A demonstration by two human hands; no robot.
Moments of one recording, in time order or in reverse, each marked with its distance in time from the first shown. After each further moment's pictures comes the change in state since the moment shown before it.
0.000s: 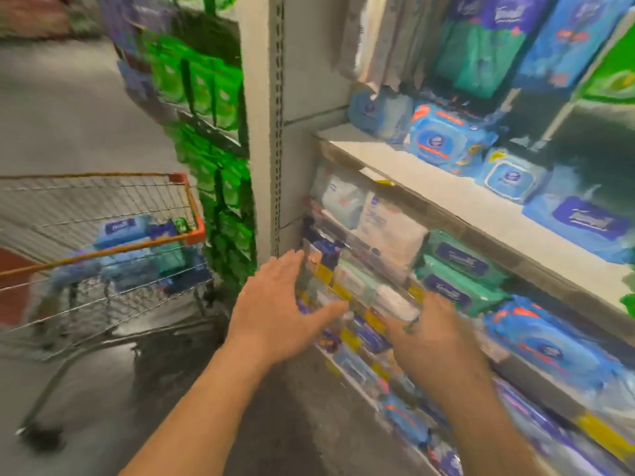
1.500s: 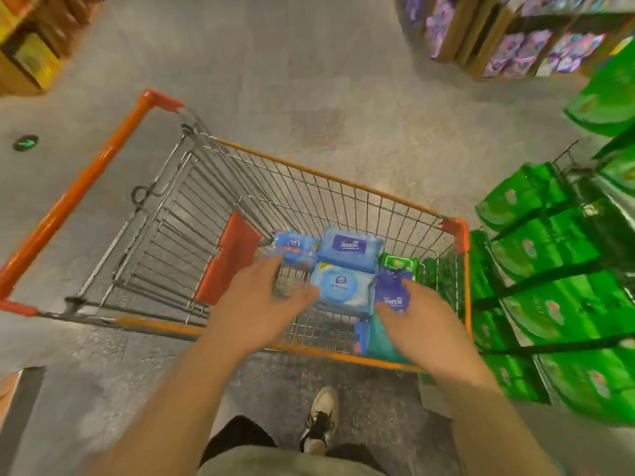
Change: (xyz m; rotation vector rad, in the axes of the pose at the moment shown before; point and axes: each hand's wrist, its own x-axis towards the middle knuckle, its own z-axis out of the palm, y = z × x) left_hand 0.188 -0.513 -0.265 -0.153 0.159 -0.858; right_hand 0.264 -0.624 0.245 -0.022 -0.594 -0.643
